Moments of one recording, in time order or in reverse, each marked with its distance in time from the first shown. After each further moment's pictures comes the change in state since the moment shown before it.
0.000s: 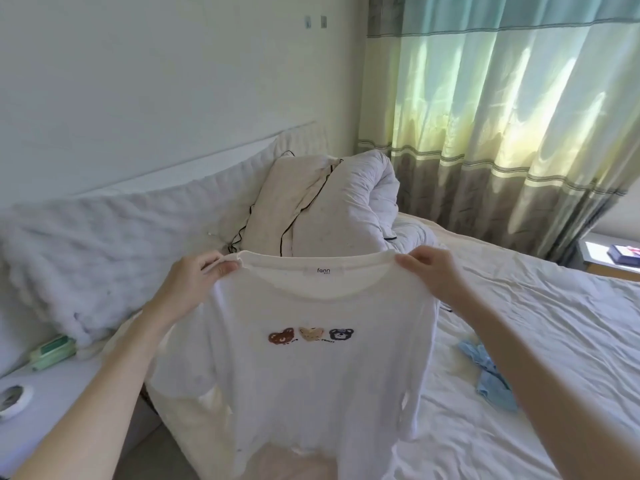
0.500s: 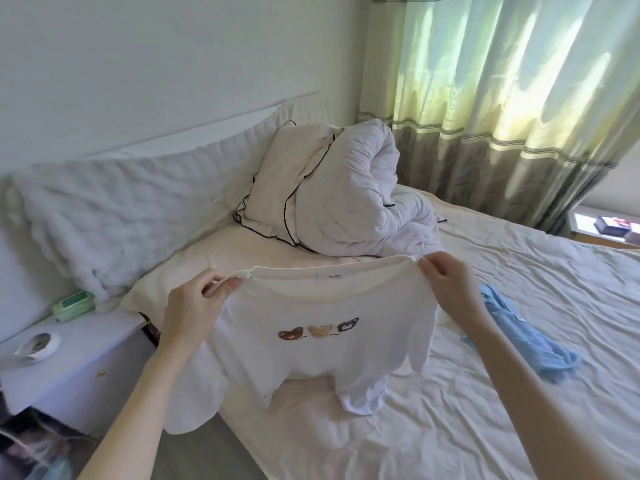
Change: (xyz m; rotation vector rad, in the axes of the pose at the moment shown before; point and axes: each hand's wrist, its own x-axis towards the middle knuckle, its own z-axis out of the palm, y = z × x) left_hand -0.151 -0.017 0.015 -0.033 0.229 -0.064; right_hand -0.142 0.005 0.002 -0.118 0.159 0.010
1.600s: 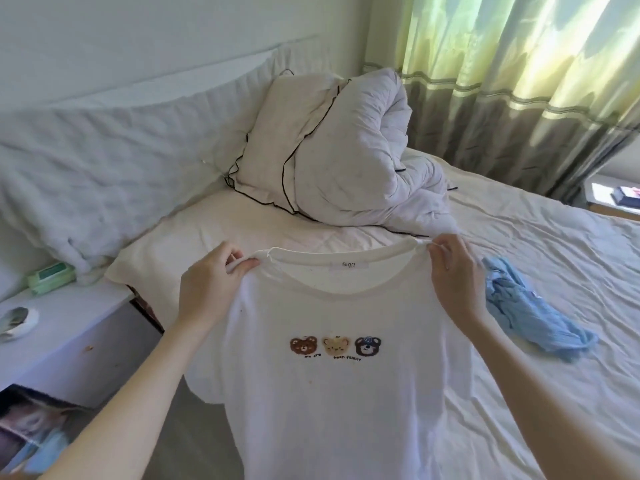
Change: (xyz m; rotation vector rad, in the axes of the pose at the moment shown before) left_hand 0.043 -0.064 0.065 0.203 -0.021 0.129; right_hand 0.020 0.055 0.073 -0.230 0.221 -0.198
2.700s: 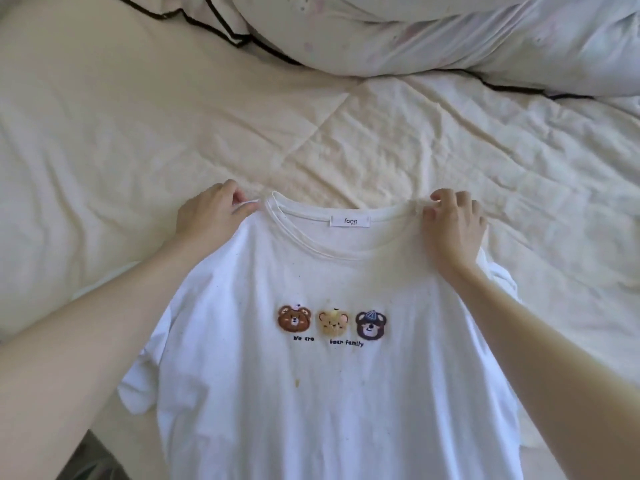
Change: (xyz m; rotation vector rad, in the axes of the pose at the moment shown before) left_hand 0.166 -0.270 0.471 0.368 -0.643 -0.226; right_hand 0.052 0.317 0.446 -0.453 -0.550 0.444
